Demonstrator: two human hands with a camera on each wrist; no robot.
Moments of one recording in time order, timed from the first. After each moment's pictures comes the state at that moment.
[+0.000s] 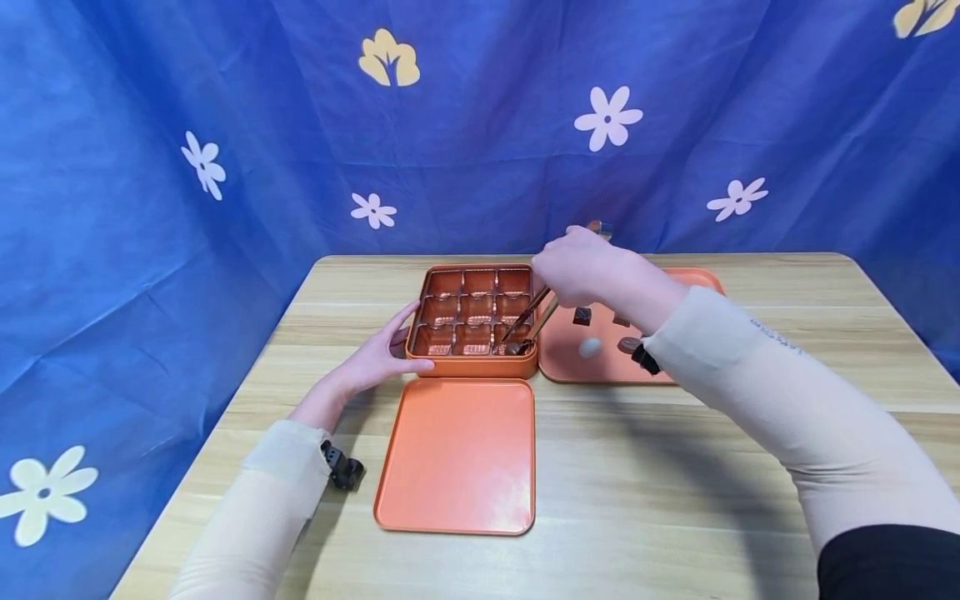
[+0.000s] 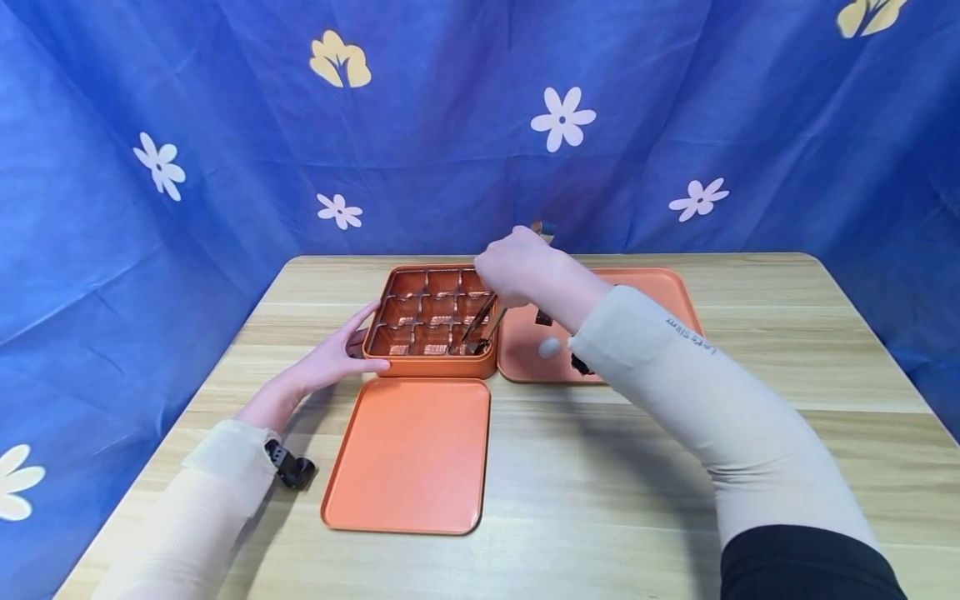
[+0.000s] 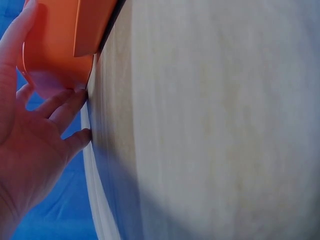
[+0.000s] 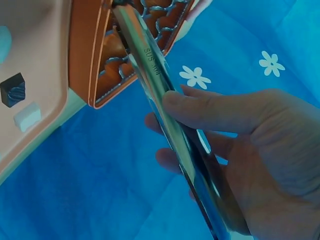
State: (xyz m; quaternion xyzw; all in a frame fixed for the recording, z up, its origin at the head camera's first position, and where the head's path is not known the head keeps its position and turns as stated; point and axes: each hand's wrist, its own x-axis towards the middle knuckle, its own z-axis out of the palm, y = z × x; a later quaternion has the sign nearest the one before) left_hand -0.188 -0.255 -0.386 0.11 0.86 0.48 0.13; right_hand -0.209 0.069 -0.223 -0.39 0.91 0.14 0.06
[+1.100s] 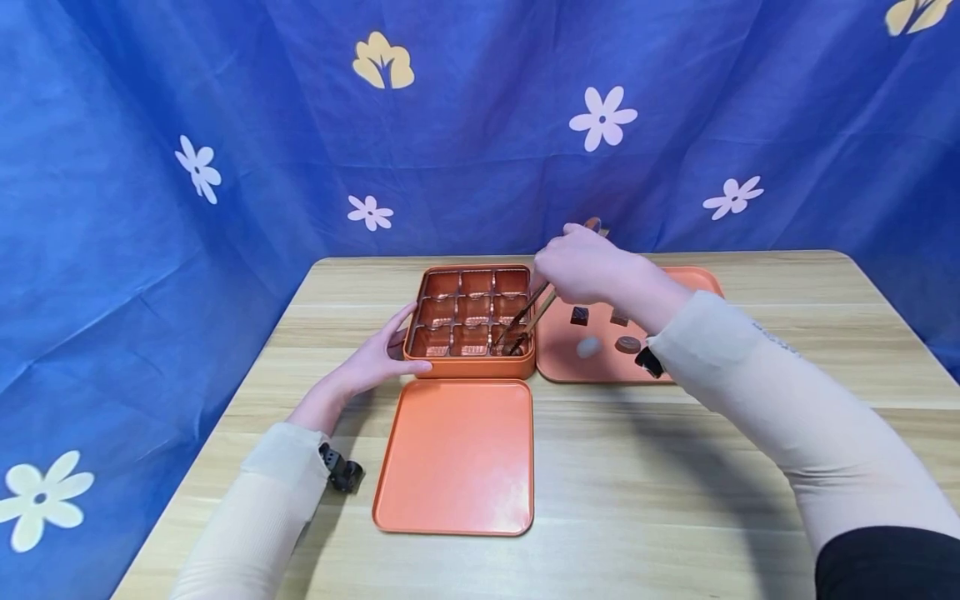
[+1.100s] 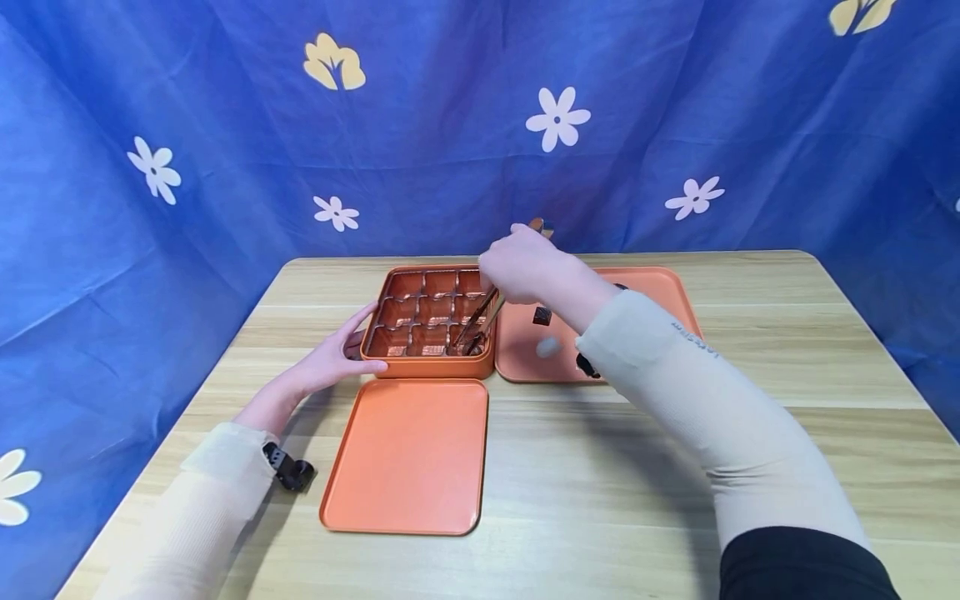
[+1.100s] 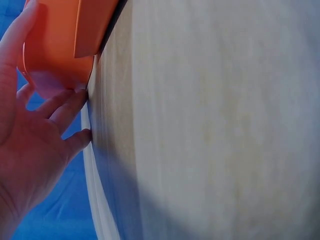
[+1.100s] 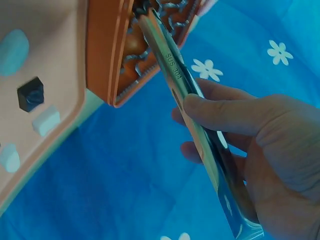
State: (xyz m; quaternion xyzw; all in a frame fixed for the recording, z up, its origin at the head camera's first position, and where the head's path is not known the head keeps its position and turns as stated) left_hand -0.191 -0.254 -0.388 0.10 0.86 0.48 0.14; right_hand -0.215 0.085 -0.230 -0.42 0.90 0.09 0.00
